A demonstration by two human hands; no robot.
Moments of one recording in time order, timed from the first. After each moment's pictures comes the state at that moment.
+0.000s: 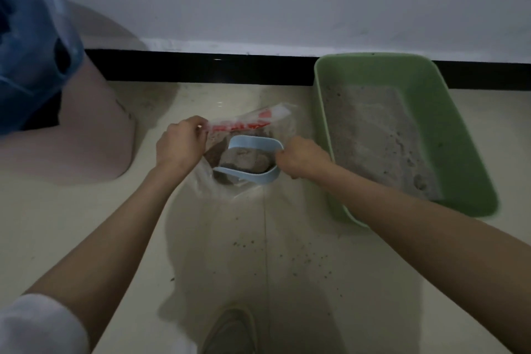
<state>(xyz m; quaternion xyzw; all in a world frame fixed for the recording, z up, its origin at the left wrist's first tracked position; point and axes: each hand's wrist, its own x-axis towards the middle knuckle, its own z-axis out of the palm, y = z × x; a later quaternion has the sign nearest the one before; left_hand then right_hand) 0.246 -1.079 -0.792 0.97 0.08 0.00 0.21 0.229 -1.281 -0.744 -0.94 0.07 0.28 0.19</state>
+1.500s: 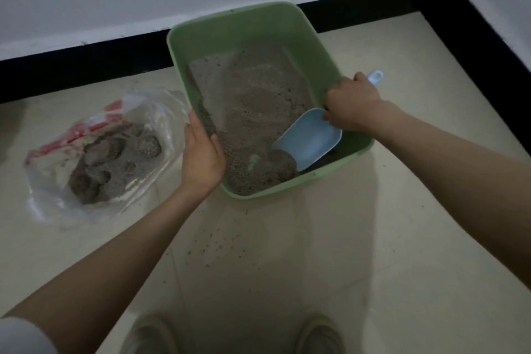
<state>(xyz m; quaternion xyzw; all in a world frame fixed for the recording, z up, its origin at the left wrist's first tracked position) 0.204 -1.319 -0.835 0.92 -0.05 -0.08 0.38 0.203 -1.575 -0.744 -0.96 -0.03 0.18 -0.20</state>
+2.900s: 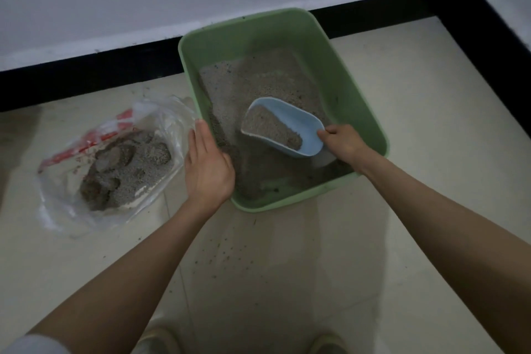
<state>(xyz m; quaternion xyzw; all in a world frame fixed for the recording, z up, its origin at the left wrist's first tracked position) 0.197 -1.321 -0.829 0.96 -0.03 -0.08 0.26 0.184 -1.557 -0.799 -0.87 0.27 0.15 0.38</state>
